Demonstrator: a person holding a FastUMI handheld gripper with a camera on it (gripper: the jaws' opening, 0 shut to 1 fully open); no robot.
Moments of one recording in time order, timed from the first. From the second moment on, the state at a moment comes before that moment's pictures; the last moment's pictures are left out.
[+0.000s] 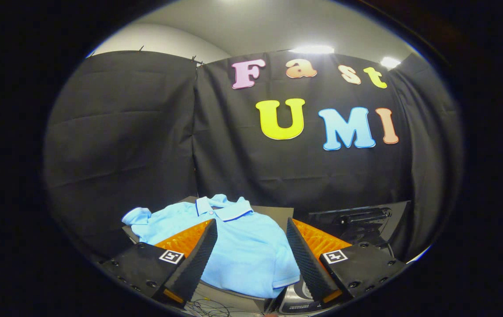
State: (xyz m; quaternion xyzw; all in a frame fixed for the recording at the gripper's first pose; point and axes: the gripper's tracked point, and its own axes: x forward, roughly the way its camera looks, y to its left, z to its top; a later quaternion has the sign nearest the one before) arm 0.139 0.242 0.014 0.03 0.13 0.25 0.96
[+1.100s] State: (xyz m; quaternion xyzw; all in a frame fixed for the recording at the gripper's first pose) arm 0.154 0.372 -0.040 -0.03 0.26 0.31 0.91
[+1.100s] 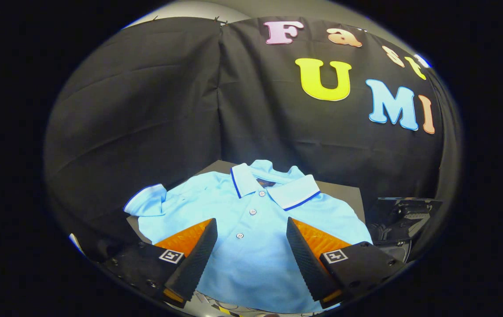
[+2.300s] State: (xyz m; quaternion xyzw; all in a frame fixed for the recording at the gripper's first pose) arm 0.165 0.389 -0.066 -0.04 0.32 0.33 0.89
